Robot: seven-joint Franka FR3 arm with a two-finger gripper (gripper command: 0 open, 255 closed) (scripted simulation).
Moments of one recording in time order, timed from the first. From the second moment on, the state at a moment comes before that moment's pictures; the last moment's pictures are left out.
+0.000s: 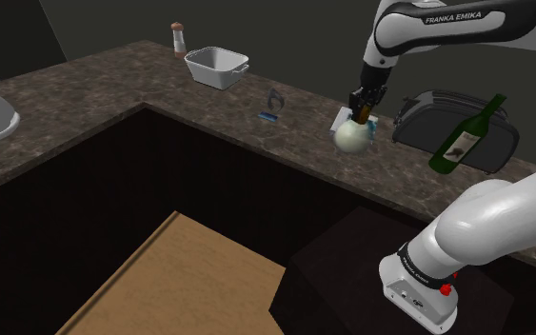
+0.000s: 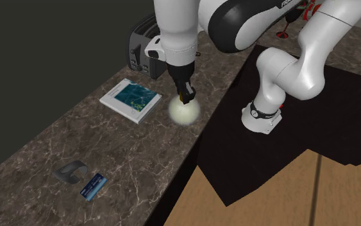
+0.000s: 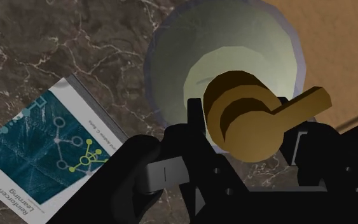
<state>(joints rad) -0.03 -0.40 -0.19 -2.31 -0.11 1.84 -0.04</state>
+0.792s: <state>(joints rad) -0.03 -0.41 -0.18 -2.17 -0.11 1.68 -0.04</state>
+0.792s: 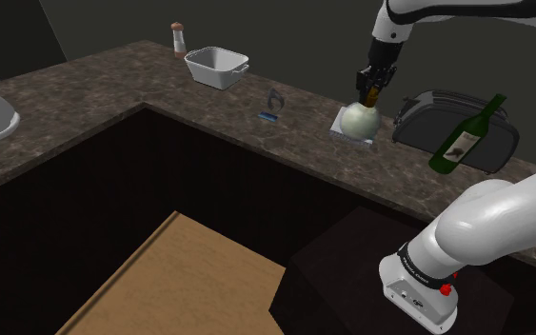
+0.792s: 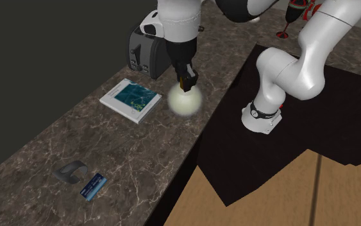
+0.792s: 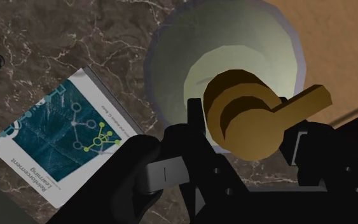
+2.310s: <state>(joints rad) -0.02 -0.35 -0.17 -1.79 -0.09 1.37 -0.06</state>
